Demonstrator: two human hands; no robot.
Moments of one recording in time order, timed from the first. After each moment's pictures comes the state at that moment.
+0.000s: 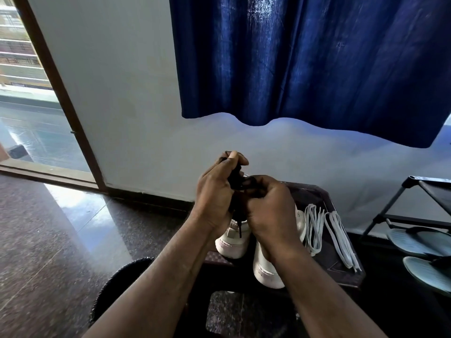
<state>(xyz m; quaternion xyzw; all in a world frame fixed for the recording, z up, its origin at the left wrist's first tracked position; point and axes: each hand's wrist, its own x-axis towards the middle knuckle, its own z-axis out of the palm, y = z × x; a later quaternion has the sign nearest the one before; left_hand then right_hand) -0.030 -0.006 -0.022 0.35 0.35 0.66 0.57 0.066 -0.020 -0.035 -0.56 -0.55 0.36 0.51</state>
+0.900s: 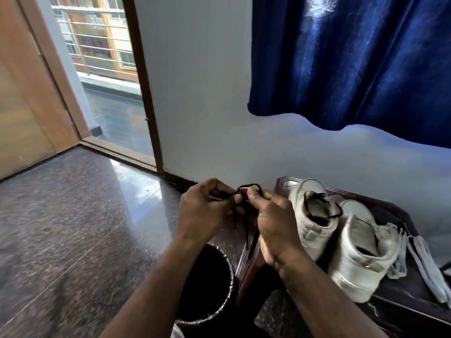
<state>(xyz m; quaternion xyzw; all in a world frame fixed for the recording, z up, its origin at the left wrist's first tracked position) -0.192 -0.073 -0.074 0.45 0.60 0.60 0.26 -0.063 -0.036 -0.075 -0.43 -0.49 0.58 0.49</state>
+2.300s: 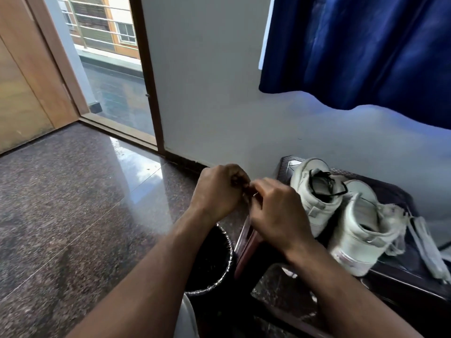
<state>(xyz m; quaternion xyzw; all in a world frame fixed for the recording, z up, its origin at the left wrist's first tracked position) -0.186 -0.064 -0.090 0.58 0.68 0.42 0.13 -0.037 -0.048 -0.091 -0.44 -0.85 0.07 0.28</state>
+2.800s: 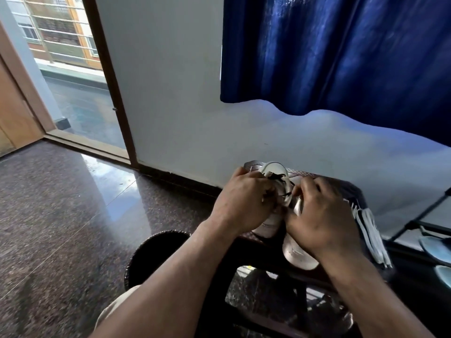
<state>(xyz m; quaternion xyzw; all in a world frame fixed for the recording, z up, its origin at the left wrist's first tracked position) -0.072 -0.027 -0.075 0.76 0.54 0.36 0.01 0.099 -0.041 -0.058 -0.60 -0.76 -0.03 0.25</state>
